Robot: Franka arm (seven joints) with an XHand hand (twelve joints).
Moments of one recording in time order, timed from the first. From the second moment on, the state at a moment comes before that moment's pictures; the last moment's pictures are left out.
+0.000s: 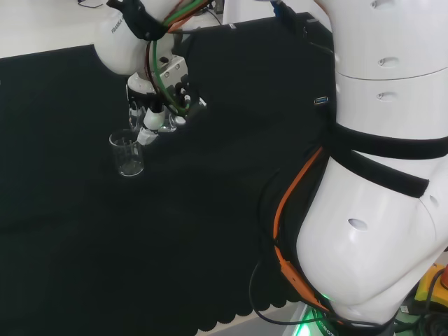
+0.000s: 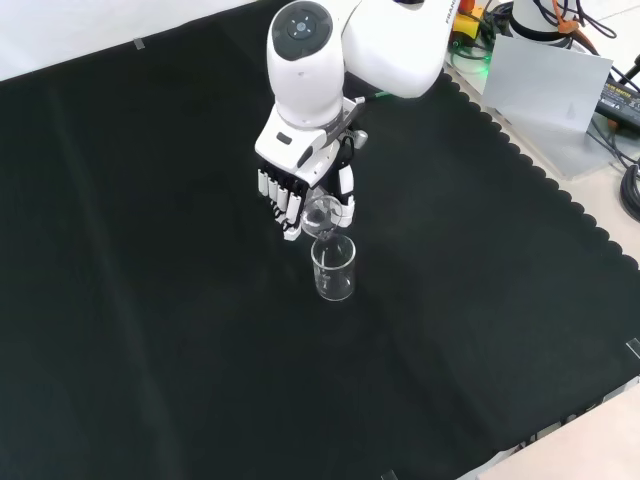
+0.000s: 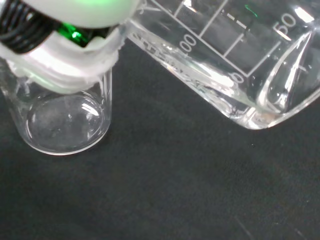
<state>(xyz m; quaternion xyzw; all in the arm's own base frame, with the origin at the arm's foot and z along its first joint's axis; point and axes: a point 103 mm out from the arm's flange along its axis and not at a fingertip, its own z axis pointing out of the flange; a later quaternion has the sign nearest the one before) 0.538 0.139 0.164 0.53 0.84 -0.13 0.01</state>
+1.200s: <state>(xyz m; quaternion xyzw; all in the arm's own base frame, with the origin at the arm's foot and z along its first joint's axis) 0.536 0.153 0.171 0.52 0.84 -0.17 0.03</state>
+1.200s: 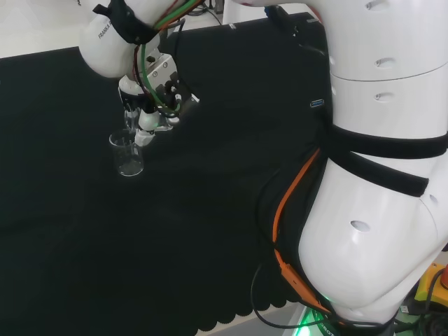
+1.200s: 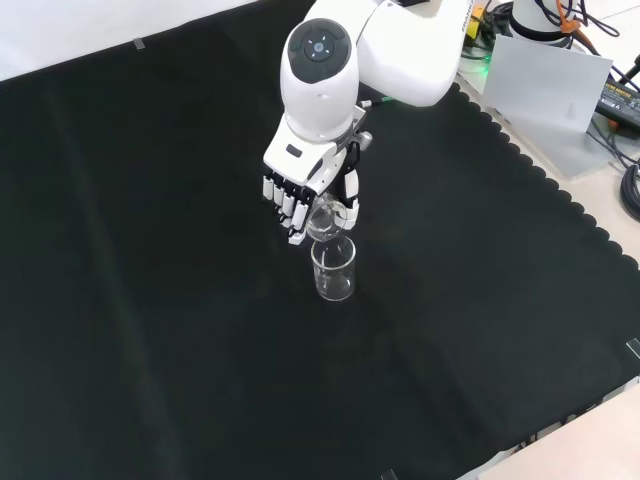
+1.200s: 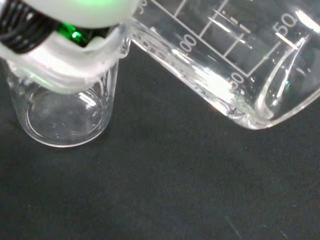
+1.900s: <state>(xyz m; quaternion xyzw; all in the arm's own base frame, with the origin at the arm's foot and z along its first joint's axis) 0.536 0.160 0.176 0.51 0.84 -0.20 0.05</state>
